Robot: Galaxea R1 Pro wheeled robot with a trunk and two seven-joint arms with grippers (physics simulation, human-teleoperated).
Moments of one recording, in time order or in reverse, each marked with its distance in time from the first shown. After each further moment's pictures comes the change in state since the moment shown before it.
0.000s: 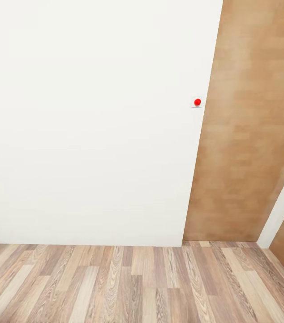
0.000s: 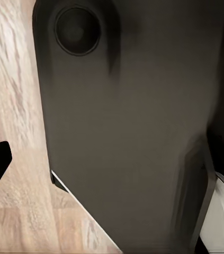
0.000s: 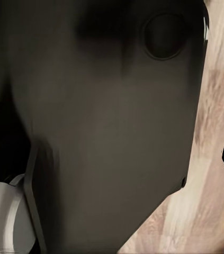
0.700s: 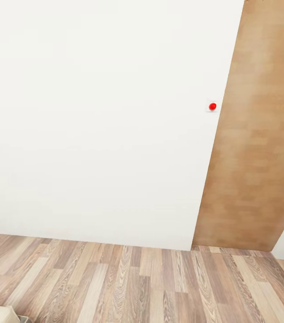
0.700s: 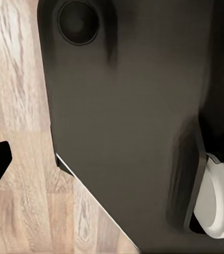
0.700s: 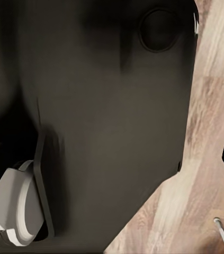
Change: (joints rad) left arm -0.001 -0.001 -0.008 0.000 -0.007 0.009 0.000; right arm 0.000 -0.001 -0.003 0.000 -0.009 -0.003 0.000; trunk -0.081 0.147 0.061
